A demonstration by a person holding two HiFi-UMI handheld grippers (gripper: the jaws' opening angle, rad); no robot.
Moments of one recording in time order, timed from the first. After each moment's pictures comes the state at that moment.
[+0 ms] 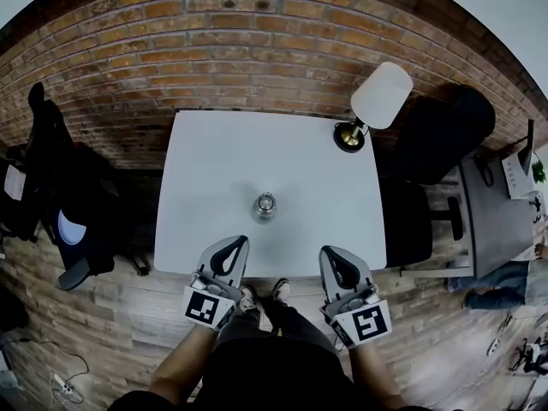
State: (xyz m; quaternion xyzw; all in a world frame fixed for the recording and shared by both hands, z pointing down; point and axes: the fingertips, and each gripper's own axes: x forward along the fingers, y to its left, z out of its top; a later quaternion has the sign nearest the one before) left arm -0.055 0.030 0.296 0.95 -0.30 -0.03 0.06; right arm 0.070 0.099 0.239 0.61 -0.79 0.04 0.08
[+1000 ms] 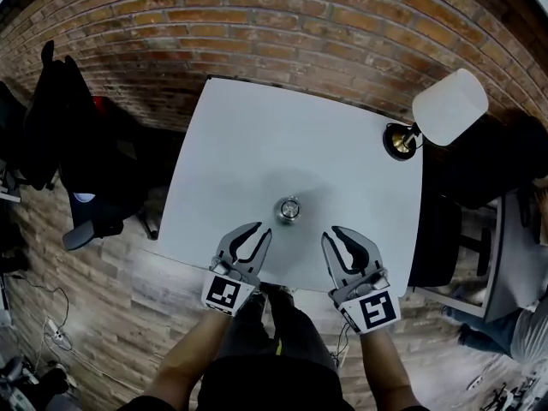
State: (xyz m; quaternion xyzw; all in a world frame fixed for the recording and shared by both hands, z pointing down) left arm -0.028 -0.022 0.406 0.93 -0.36 0.05 0.09; right arm 0.075 0.001 0.313 0.49 -0.86 0.04 0.09
